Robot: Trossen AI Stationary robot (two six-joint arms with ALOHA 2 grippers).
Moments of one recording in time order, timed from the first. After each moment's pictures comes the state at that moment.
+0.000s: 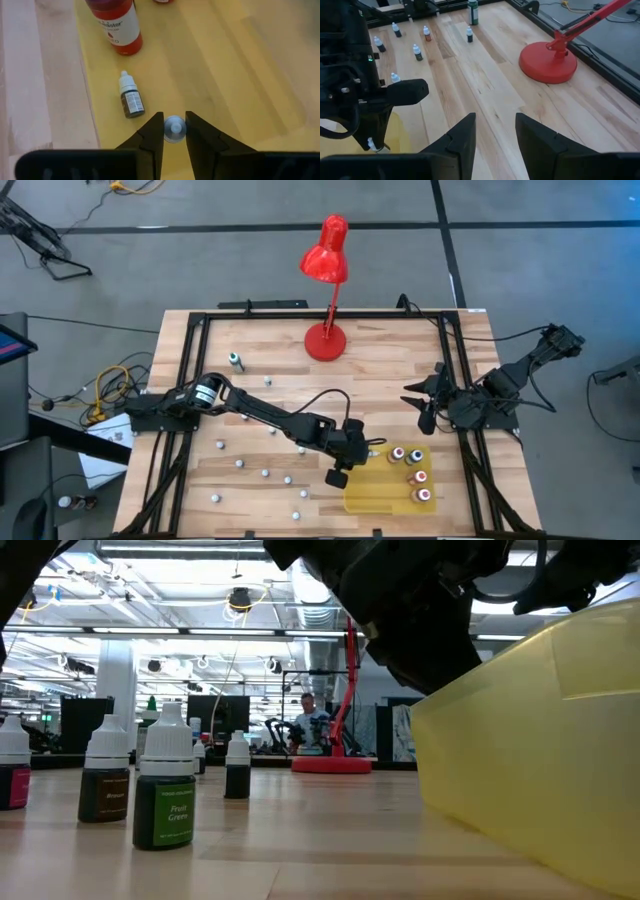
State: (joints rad) left arm -0.27 2.23 1.71 -0.31 -0.01 0.09; right arm 0.59 0.75 0.68 -0.72 0.76 0.60
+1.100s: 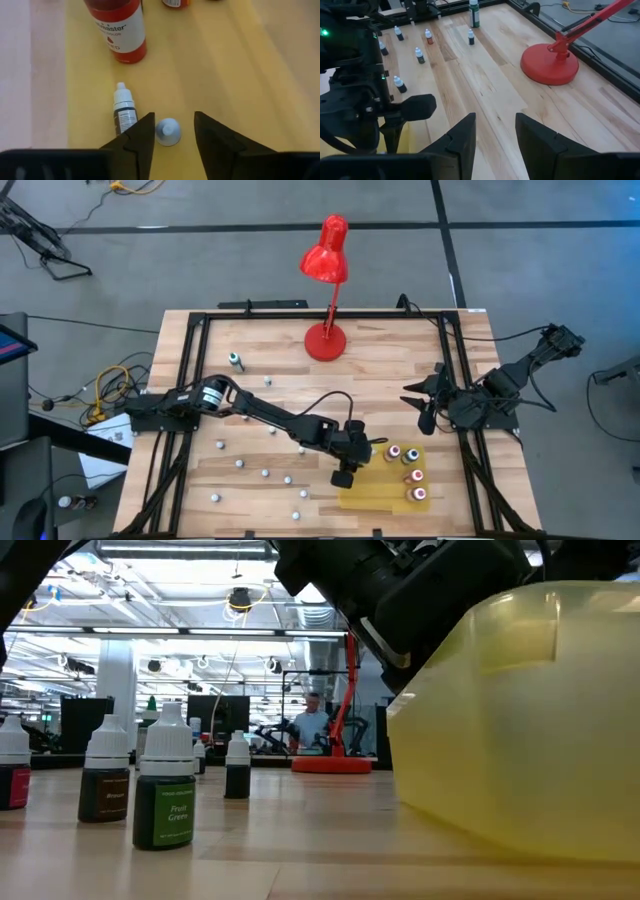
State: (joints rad) left arm -0.26 2.29 1.72 -0.25 0.02 -0.01; right arm 0.59 0.75 0.68 -0.70 0.76 0.60
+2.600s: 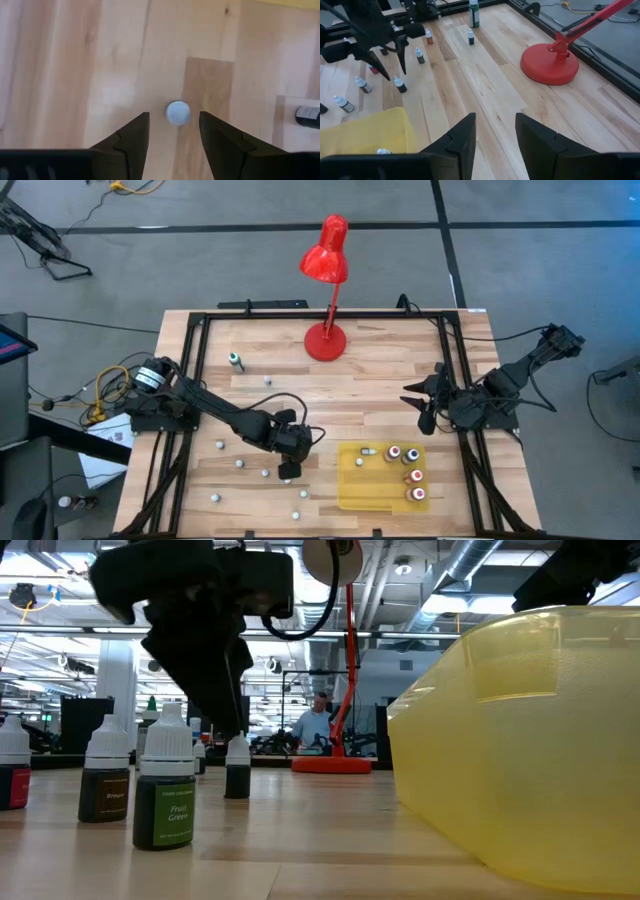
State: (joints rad) left arm -0.36 1.80 1.16 -0.50 -0.18 -0.45; right arm 0.59 0.75 0.68 -0.70 0.76 0.60
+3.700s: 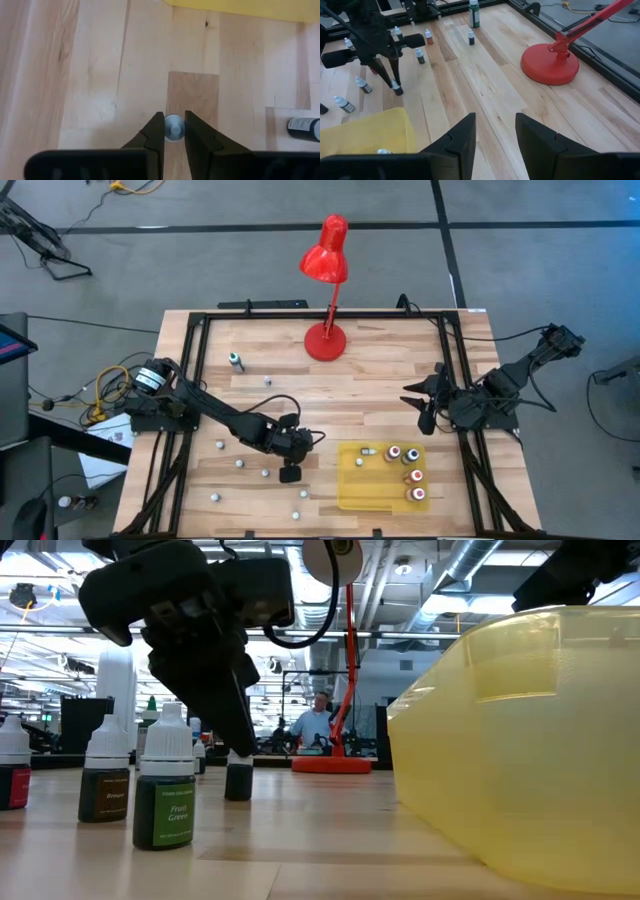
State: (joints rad) left arm -0.38 1.80 1.06 -0.28 -0.16 -0.41; right arm 0.59 0.75 0.68 -0.70 0.76 0.60
